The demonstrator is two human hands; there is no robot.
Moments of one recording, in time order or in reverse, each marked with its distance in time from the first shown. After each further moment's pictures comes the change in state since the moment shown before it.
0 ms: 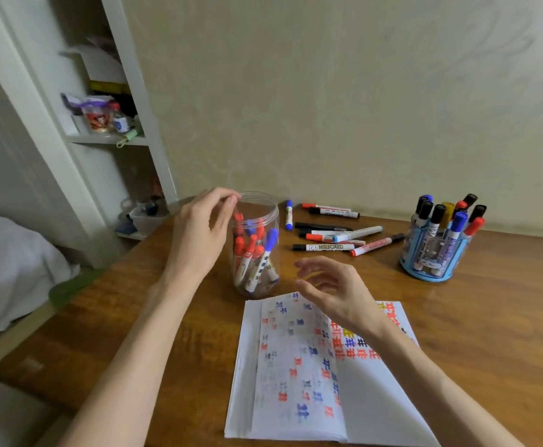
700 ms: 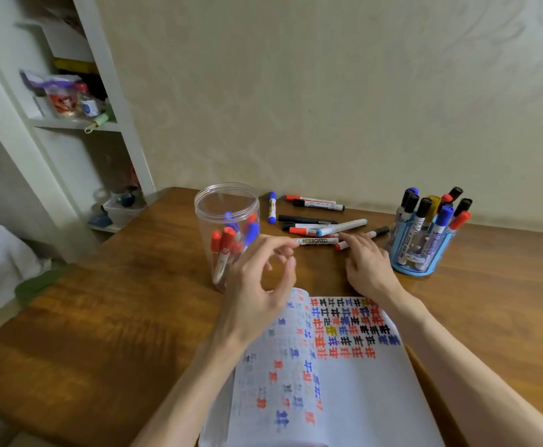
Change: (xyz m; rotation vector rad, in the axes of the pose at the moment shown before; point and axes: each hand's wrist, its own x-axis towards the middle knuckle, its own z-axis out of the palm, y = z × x) left_hand -0.071 0.068 0.080 -0.422 -0.021 0.036; right_hand 0.041 0.085 -0.065 -0.704 0.136 0.201
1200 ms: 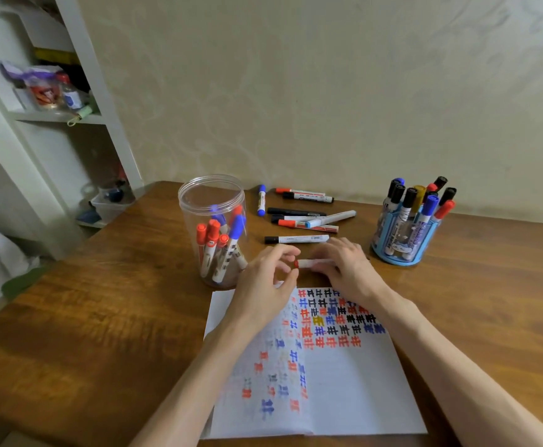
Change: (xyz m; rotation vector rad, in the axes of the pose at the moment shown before) left_hand -0.006 -0.014 0.035 0.141 -0.314 -0.340; right_hand -0.020 -0.007 -0.008 0.061 -0.053 -0.339
